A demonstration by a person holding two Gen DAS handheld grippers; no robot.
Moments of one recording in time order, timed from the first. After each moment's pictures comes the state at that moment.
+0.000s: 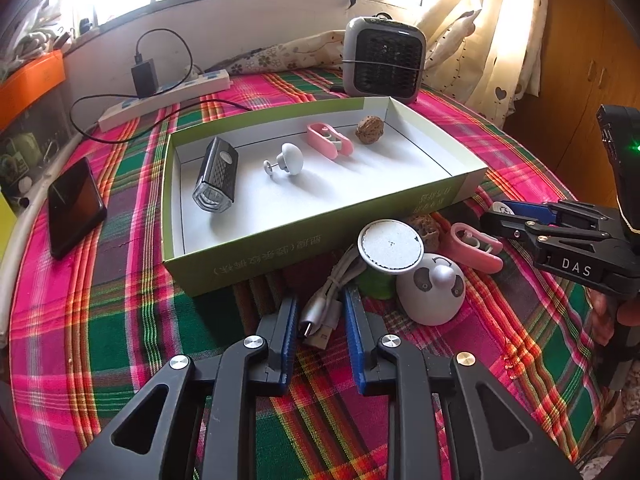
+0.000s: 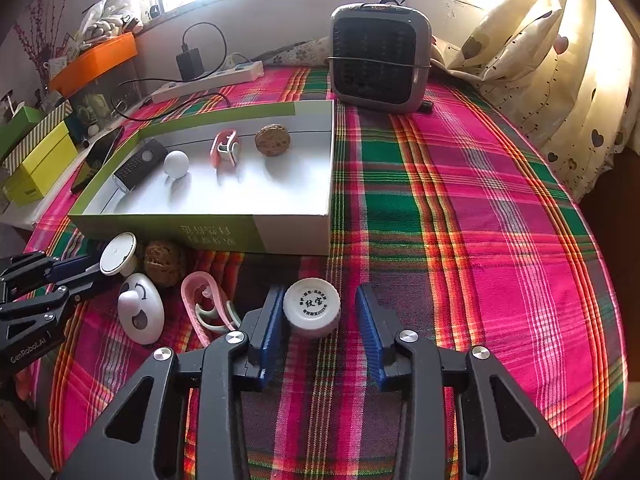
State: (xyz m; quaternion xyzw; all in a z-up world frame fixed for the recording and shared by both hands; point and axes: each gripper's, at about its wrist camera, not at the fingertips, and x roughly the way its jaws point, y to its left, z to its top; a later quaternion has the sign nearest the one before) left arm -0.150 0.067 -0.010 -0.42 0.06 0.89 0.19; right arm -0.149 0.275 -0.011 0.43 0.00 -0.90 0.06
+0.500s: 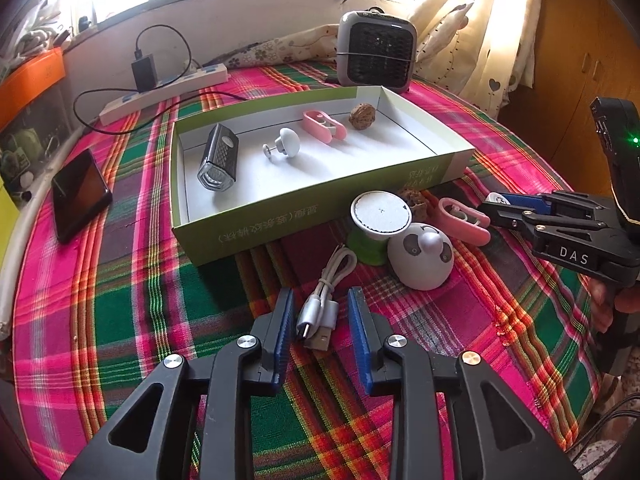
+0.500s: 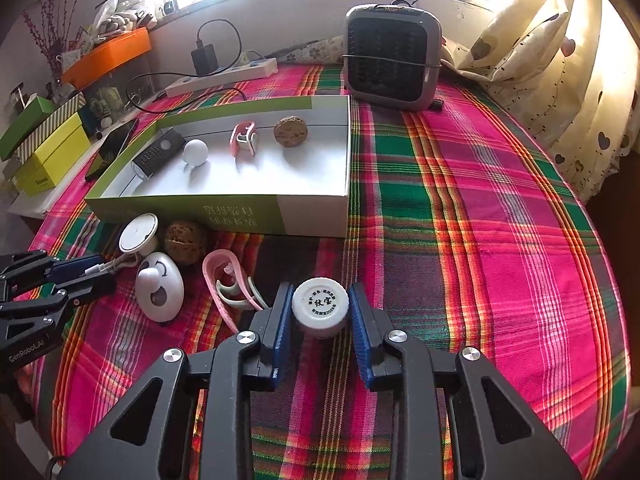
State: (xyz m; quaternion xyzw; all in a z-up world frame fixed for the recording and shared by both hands) left arm -0.136 0.063 -0.010 -0.43 0.07 0.88 0.20; right arm -0.135 0.270 -0.011 0.43 0.01 -0.90 0.08
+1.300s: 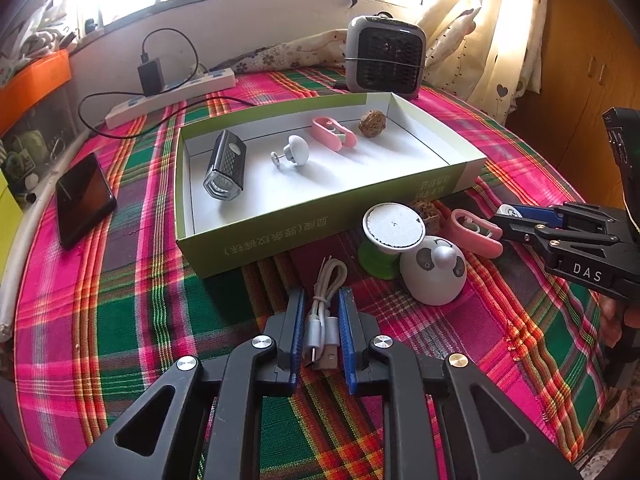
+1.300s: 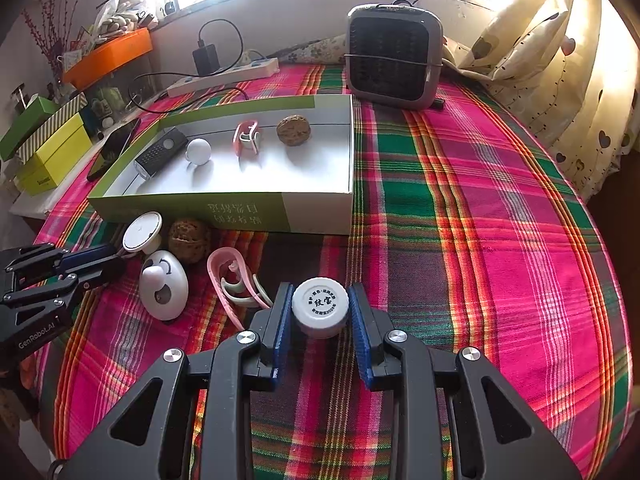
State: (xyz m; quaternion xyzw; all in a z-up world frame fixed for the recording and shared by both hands) left arm -0.143 0.064 -0.011 -0.42 0.07 0.89 0.18; right arm -0.134 0.269 -0.011 0.43 0.00 -0.90 0.08
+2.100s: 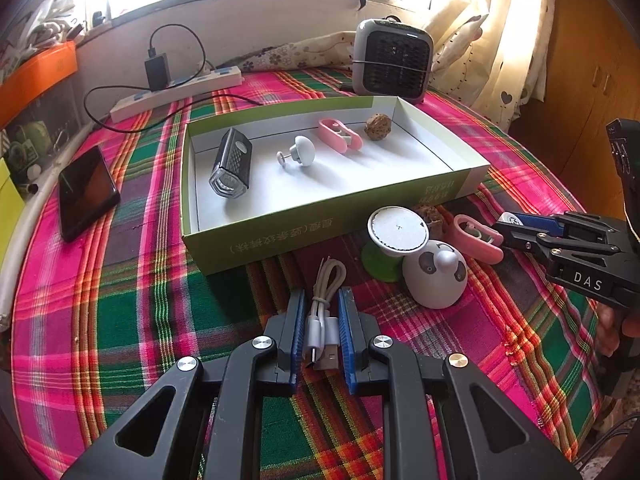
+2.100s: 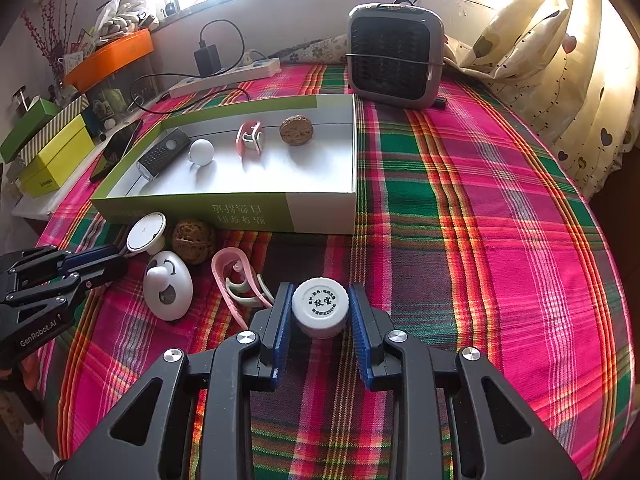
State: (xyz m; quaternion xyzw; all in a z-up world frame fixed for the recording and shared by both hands) left arm -0.143 0.064 -0.011 -0.42 0.05 0.89 0.18; right arm -0.133 0.268 -0.011 0.43 0.00 -0.90 0.08
